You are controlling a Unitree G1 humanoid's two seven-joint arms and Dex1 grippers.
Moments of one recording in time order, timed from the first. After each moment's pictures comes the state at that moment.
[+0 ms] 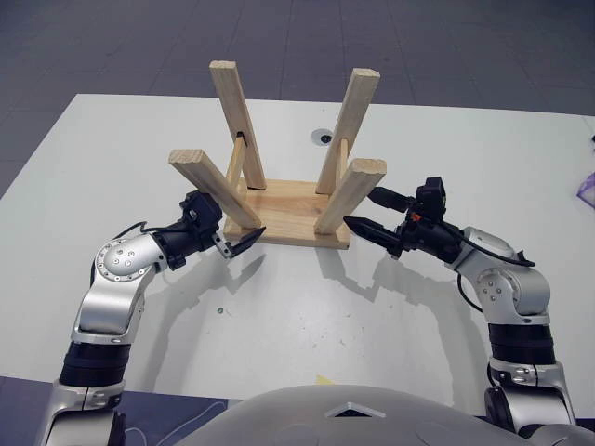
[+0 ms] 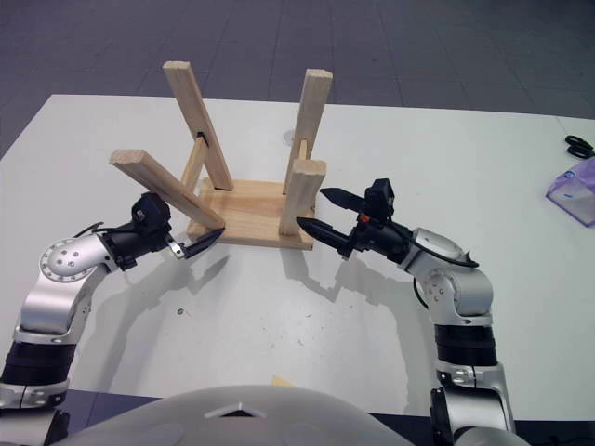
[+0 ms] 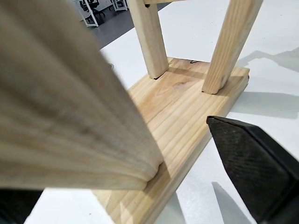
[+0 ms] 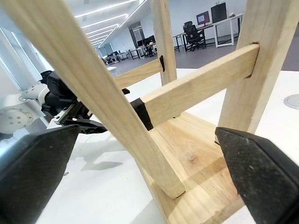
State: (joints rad) left arm -0.05 0.60 0.00 -0.16 -0.21 0.14 -0.83; right arm -0.17 -0.42 -0.04 -0.07 0.61 0.52 1.00
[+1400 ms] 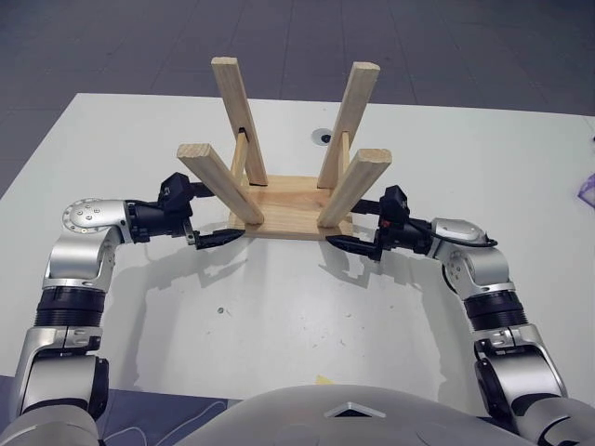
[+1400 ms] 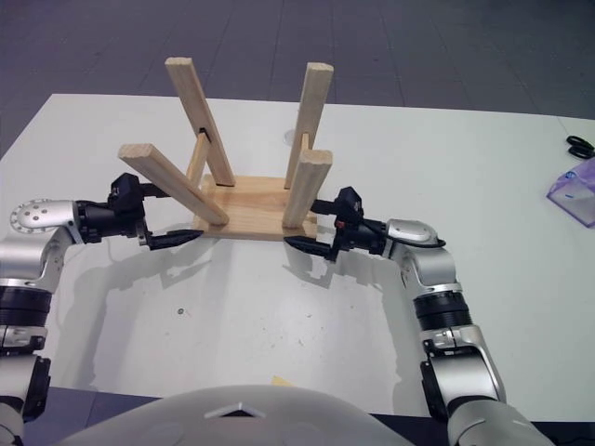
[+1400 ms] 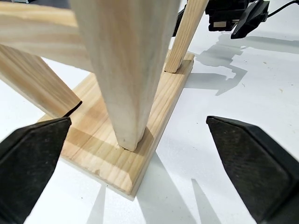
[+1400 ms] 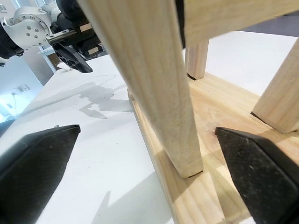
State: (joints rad) left arm -0.33 0.72 0.00 0.24 -0.35 0.19 -1.28; right arm -0.32 -0.42 0.11 0.22 0.42 0.32 1.15
